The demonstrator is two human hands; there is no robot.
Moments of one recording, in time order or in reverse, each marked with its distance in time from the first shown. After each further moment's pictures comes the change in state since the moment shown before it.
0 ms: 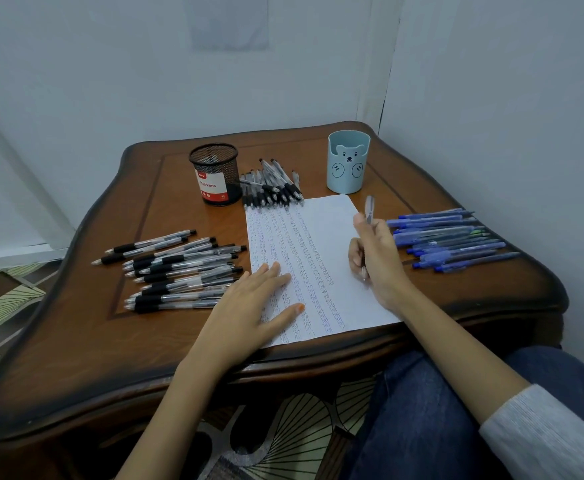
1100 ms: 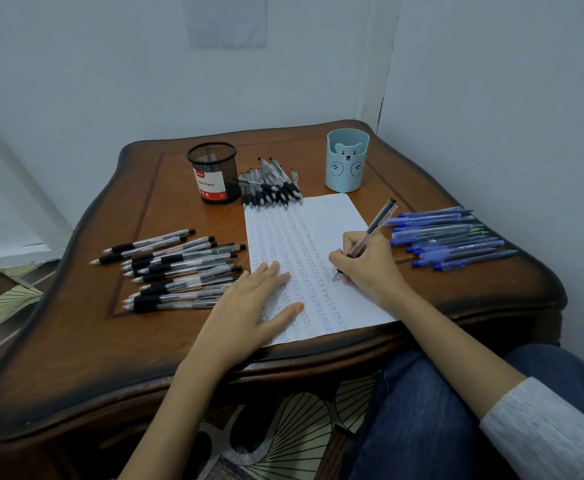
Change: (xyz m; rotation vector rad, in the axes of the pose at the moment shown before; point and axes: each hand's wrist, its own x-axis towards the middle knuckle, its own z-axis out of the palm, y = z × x) left_hand 0.000 0.001 -0.001 0.016 -0.017 -0.009; right_hand -0.004 0.007 0.003 -0.388 -0.038 -0.164
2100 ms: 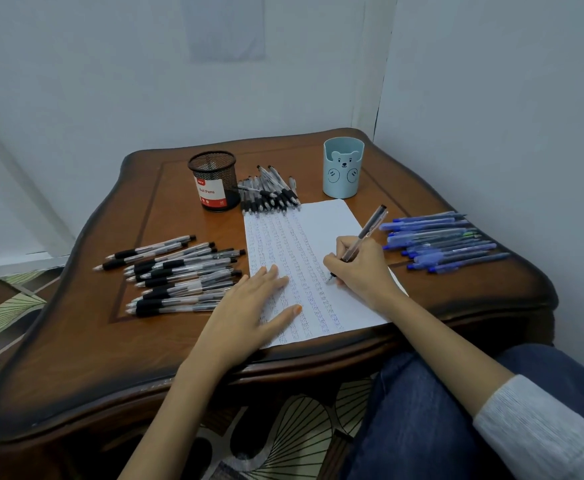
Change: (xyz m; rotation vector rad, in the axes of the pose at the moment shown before) left_hand 0.001 -0.001 0.001 -0.021 0.012 0.007; right_hand -0.003 -0.002 0.001 -0.063 0.012 -0.030
